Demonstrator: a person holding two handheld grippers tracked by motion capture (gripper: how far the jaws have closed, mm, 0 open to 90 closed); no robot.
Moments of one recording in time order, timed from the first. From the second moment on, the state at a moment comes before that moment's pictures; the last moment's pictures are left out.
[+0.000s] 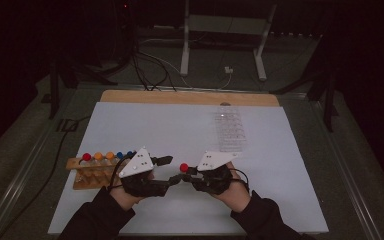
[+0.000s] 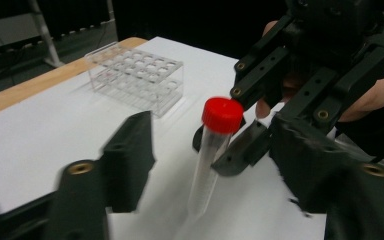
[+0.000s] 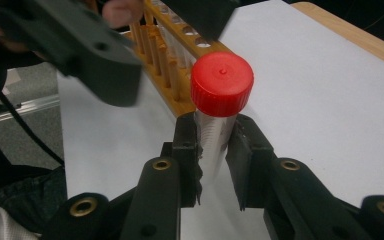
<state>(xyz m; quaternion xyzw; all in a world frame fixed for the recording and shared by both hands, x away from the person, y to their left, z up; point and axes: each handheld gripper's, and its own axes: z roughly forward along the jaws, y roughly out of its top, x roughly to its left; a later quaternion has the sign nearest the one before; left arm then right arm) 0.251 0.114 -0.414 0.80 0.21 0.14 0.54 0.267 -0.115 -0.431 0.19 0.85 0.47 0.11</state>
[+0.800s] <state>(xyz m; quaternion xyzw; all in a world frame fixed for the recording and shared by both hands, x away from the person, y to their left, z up) 0.253 0.125 -0.400 0.79 0.20 0.18 0.55 0.267 -0.128 -0.422 0.20 0.83 0.50 0.12</state>
